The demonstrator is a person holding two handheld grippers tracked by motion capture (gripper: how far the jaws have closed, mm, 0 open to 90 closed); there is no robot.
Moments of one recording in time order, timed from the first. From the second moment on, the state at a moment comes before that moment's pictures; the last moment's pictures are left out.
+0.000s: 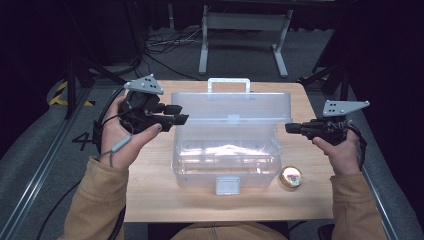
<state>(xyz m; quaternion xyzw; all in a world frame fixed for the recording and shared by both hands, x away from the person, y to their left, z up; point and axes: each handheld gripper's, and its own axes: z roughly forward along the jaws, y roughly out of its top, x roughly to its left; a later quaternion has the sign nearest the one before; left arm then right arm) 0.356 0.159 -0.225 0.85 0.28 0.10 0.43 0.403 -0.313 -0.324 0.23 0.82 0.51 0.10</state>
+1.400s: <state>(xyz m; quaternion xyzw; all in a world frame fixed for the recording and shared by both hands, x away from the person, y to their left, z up) 0.379 0.163 -0.315 0.80 0.35 0.15 0.47 0.396 -0.303 -0.332 0.28 0.75 0.57 0.20</state>
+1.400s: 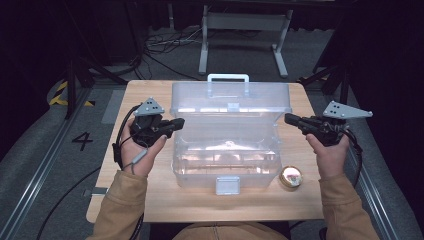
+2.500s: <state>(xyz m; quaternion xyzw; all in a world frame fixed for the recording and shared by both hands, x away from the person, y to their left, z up) 0.398 0.171 -0.320 0.78 0.35 0.16 0.50 0.378 -0.307 -0.335 0.29 0.76 0.55 0.20</state>
